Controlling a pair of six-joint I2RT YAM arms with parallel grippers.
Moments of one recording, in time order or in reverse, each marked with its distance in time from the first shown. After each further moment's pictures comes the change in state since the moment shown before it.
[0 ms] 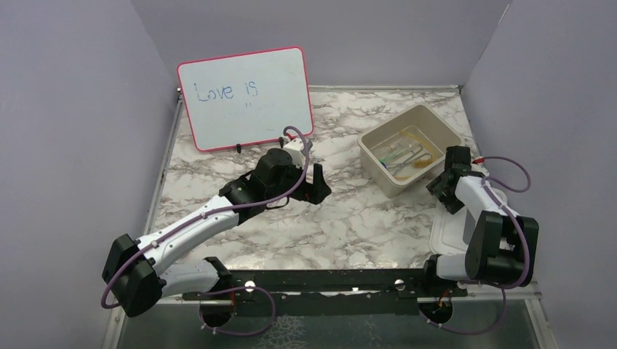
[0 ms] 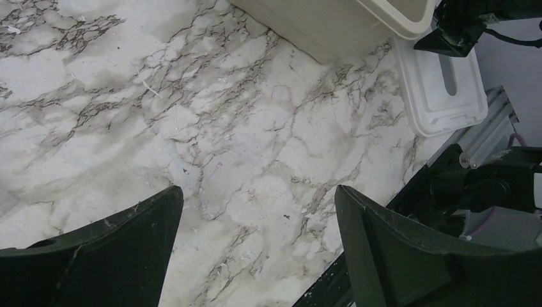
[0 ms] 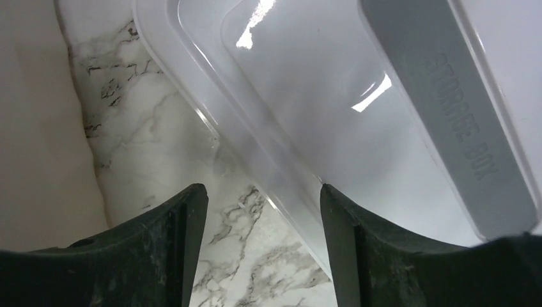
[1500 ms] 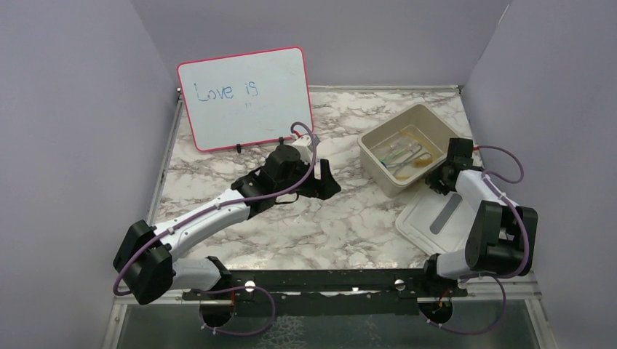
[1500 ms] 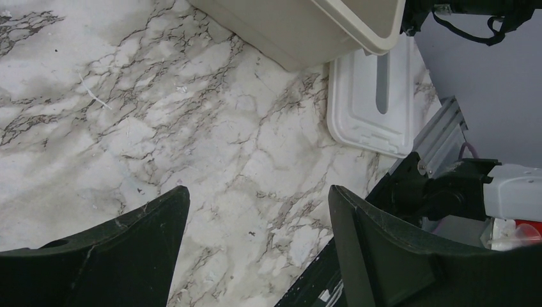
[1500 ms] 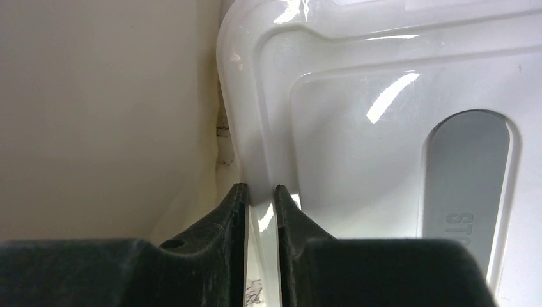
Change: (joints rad) left arm 0.000 0.111 0.029 0.101 0.080 -0.096; right arm -0.008 0.090 0.051 0.182 -0.239 -0.023
